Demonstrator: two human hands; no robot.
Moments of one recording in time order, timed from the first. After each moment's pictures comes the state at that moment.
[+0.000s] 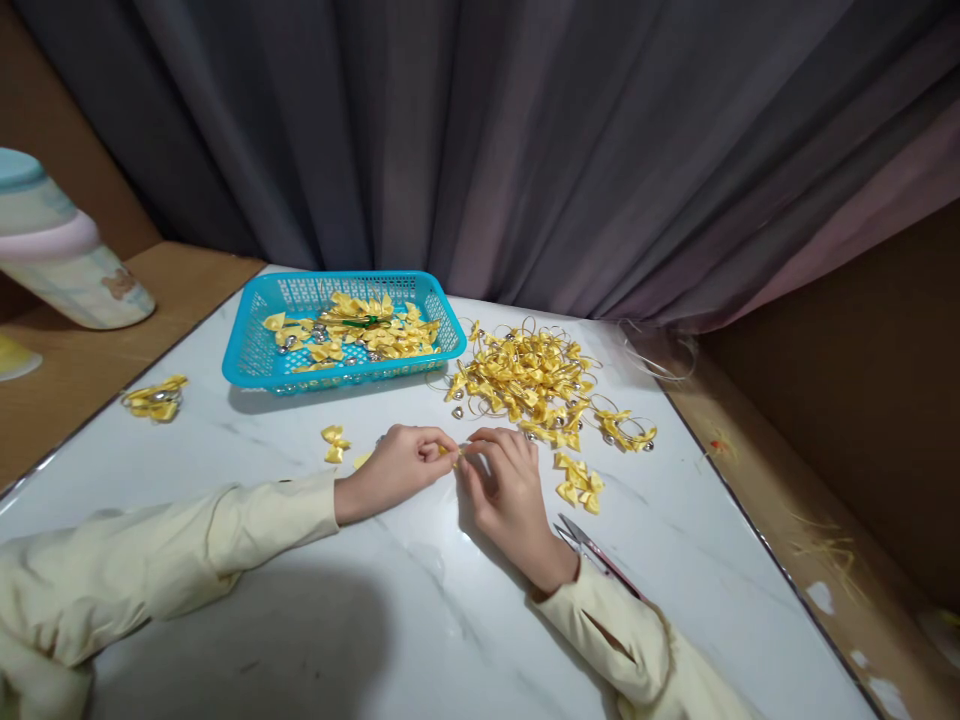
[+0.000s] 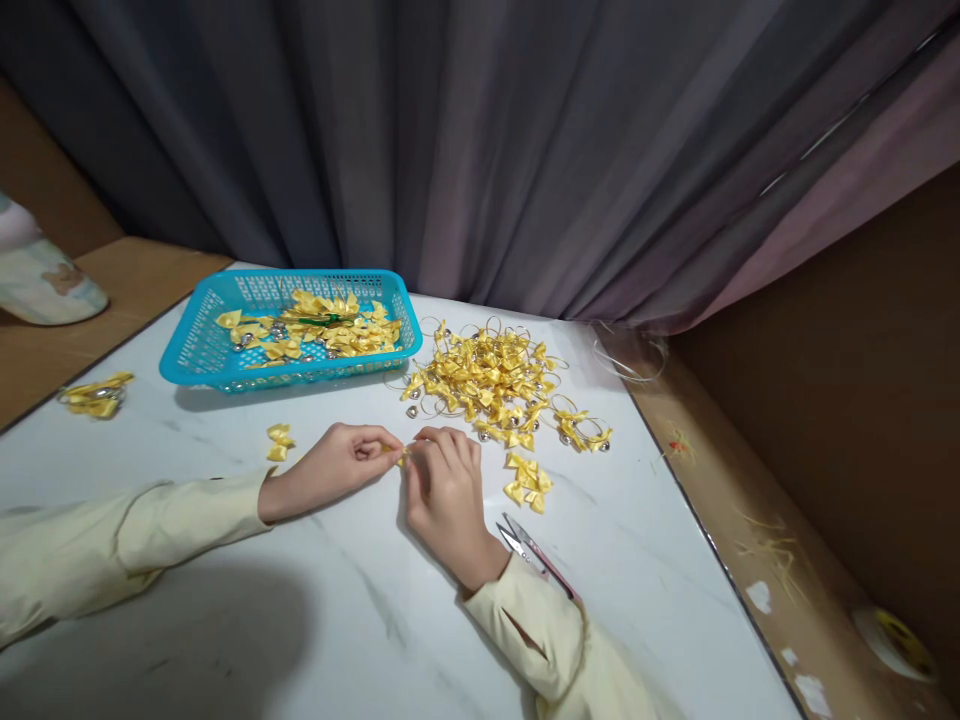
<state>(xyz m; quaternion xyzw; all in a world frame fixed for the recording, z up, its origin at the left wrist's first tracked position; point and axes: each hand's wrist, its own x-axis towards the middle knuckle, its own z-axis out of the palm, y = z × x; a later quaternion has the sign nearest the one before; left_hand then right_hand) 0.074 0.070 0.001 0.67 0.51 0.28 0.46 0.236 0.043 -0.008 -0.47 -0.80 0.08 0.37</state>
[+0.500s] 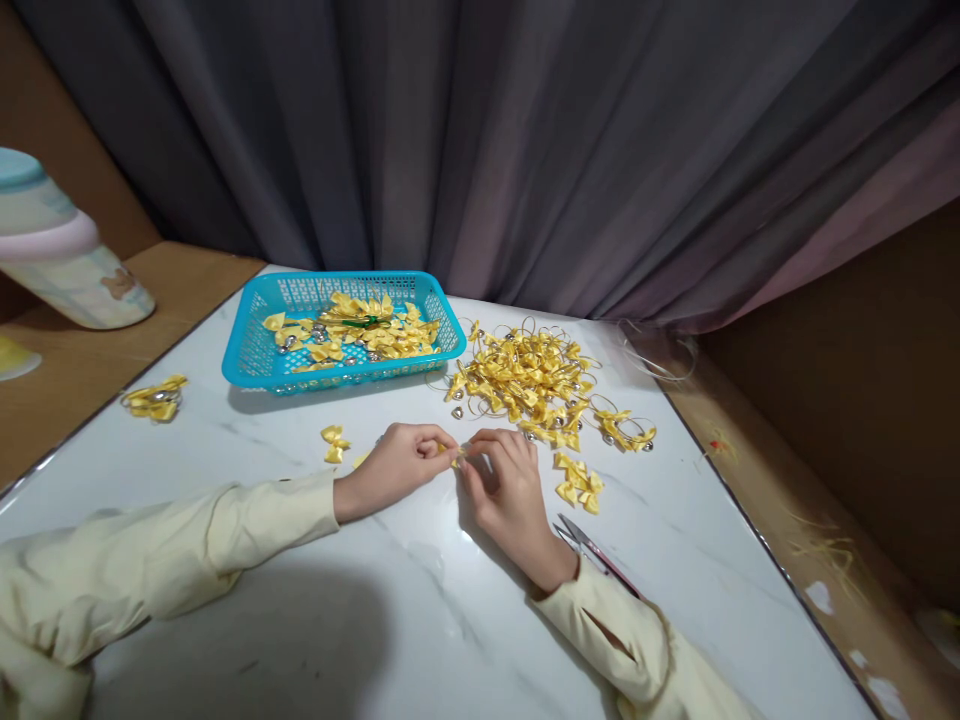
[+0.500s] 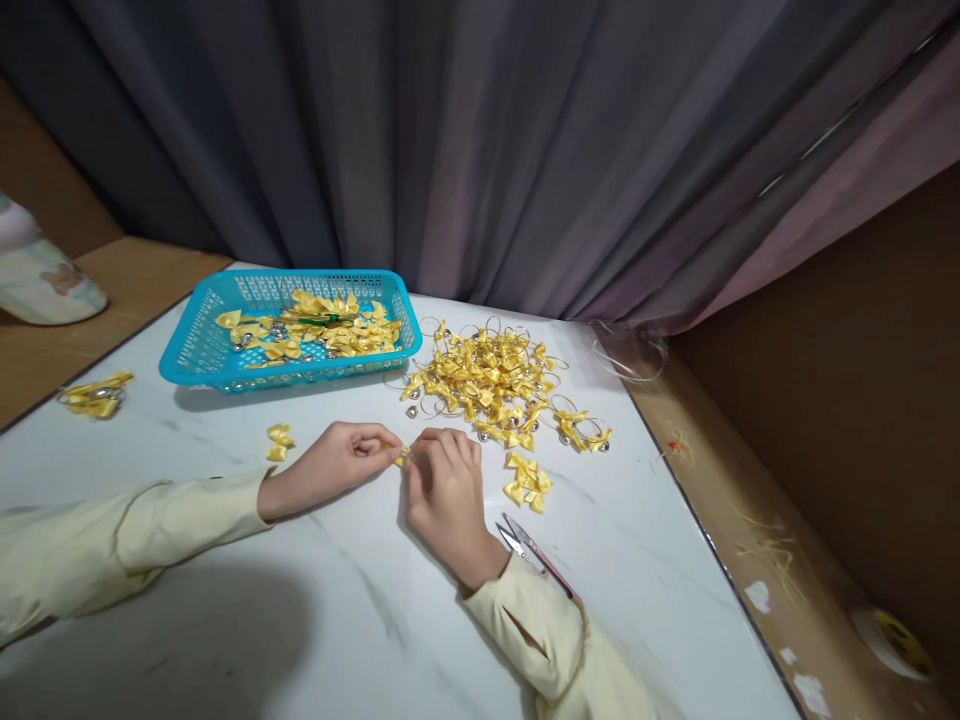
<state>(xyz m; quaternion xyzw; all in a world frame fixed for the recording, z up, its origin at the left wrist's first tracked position) 0.074 0.070 0.003 0.65 0.50 0.29 0.48 0.236 0.043 -0.009 -0.49 -0.79 0.10 0.37</state>
